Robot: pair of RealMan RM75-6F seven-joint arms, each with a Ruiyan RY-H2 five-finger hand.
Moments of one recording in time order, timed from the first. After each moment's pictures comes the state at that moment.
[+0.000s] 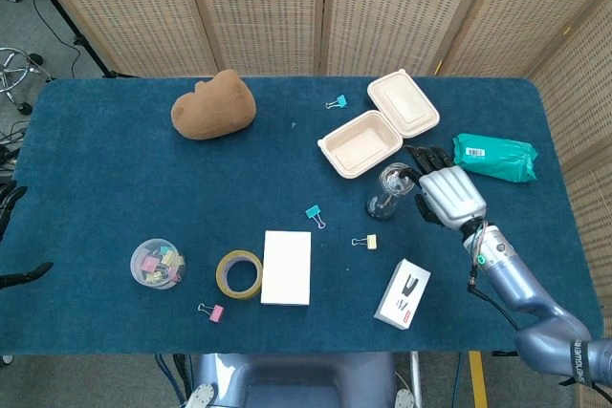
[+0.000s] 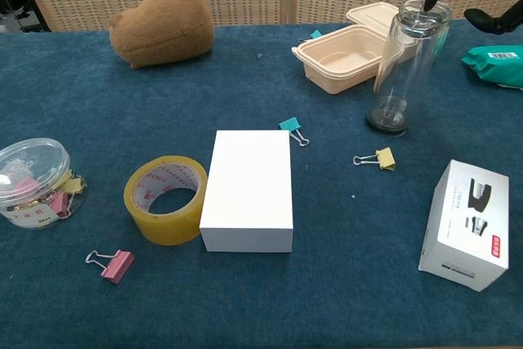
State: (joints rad) left arm -0.14 -0.93 -0.08 -1.70 1.46 1.42 -0.24; right arm 0.72 -1.07 0.18 -1.71 -1.15 0.91 -0.25
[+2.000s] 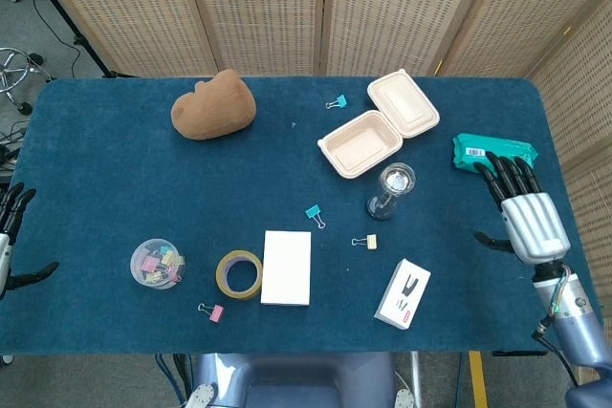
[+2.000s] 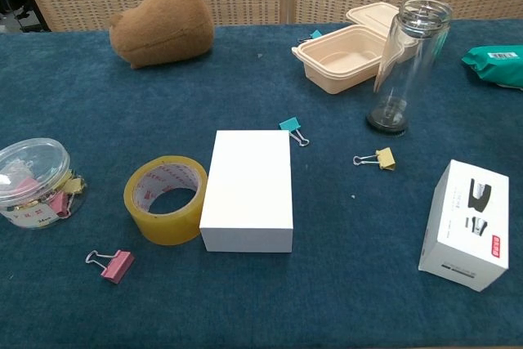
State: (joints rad) left arm -0.13 -1.03 -0.08 -1.69 1.44 1.46 -0.02; right arm 0.40 -1.08 0.07 -1.59 -1.44 1.38 -0.01
